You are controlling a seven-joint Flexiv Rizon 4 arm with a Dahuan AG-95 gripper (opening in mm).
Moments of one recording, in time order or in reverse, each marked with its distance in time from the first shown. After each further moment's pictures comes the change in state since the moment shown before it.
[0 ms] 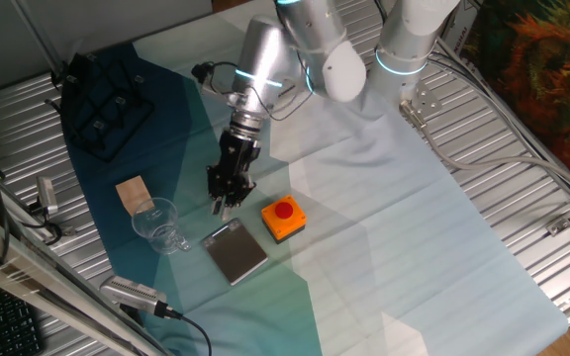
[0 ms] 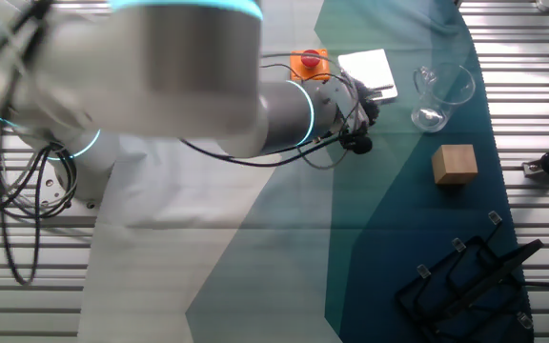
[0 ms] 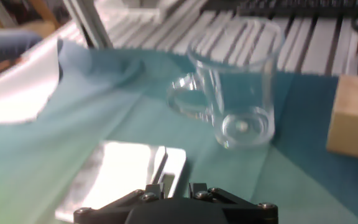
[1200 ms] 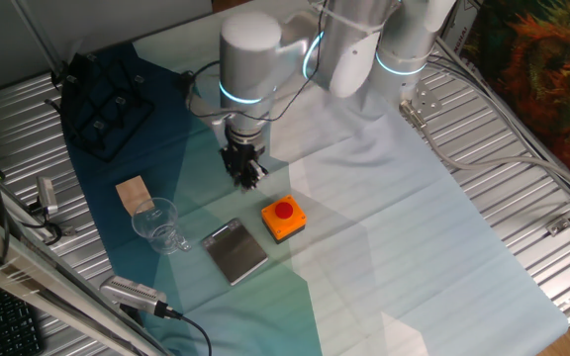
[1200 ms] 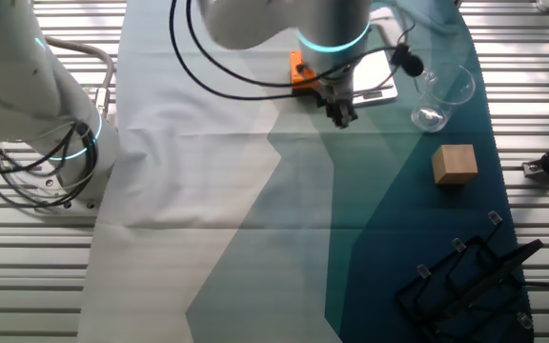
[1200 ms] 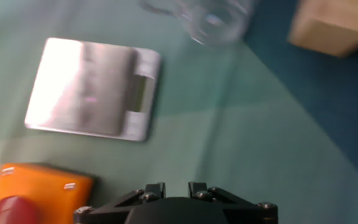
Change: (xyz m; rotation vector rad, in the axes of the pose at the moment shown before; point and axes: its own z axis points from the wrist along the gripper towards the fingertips) arm 0.041 -0.010 -0.067 0.300 0.638 0.089
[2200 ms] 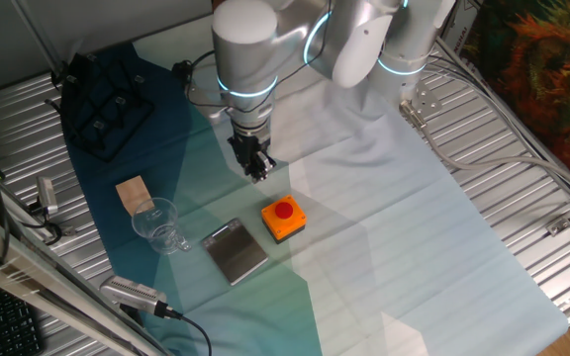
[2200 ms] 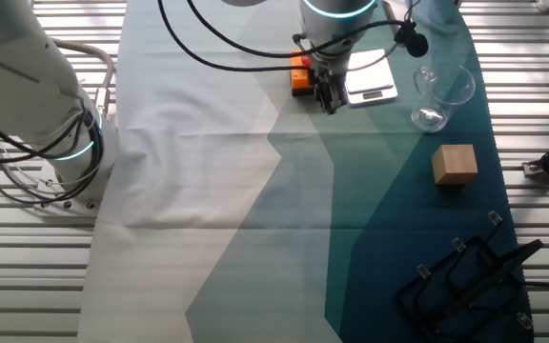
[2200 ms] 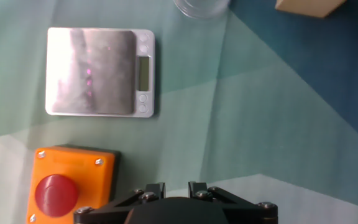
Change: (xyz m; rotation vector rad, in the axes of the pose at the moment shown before) arm 0.018 0.027 -0.037 -0.033 0.068 0.056
